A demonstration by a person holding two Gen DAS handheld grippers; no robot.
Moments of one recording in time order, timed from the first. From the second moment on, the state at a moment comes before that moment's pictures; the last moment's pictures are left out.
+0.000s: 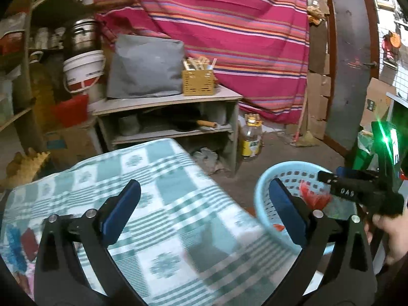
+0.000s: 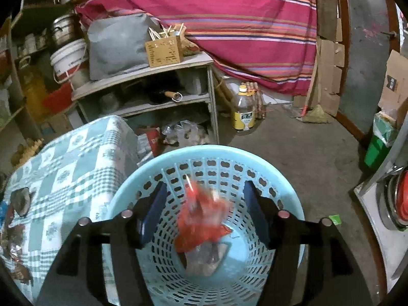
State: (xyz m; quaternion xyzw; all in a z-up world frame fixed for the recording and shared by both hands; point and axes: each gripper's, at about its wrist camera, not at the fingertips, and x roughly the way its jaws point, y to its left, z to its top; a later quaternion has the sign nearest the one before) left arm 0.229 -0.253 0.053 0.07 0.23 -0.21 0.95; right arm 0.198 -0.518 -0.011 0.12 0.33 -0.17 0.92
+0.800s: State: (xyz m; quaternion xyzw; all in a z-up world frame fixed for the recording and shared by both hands) left arm 0.202 0.036 0.000 0.02 0.28 0.00 0.96; right arm 0.195 -0.315 0.007 0.07 0.30 -0.07 0.95
